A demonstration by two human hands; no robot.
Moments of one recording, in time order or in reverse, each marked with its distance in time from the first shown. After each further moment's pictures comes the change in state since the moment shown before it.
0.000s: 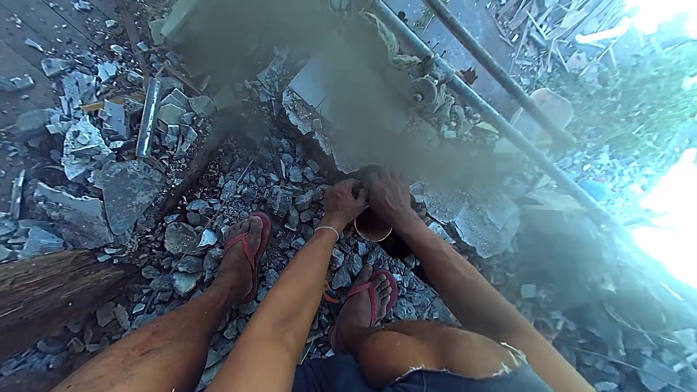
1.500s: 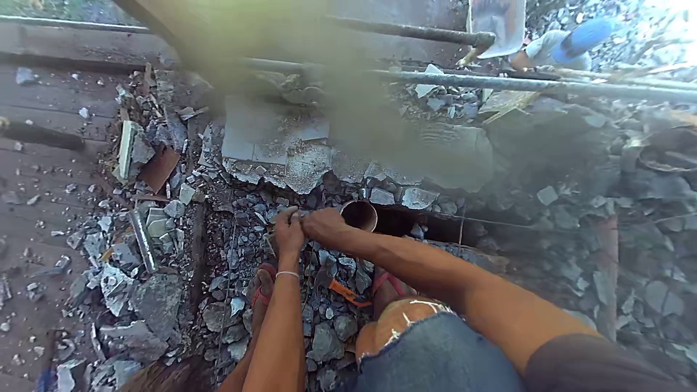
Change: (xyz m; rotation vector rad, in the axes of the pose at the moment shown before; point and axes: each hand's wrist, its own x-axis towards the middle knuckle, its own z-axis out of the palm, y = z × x) left_hand -0.006 -0.014 -0.083 -0.244 -0.122 -0.355; right_hand -0.006 -0.094 -0.035 0.510 -0.433 -0.010
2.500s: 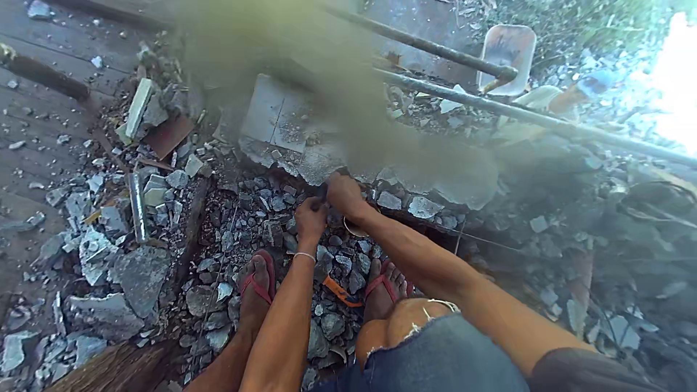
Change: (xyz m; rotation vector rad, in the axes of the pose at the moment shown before) left_hand 0.010 -0.003 0.040 0.122 -0.050 -0.035; right_hand 0.022 0.039 -0.024 0.233 0.333 0.411
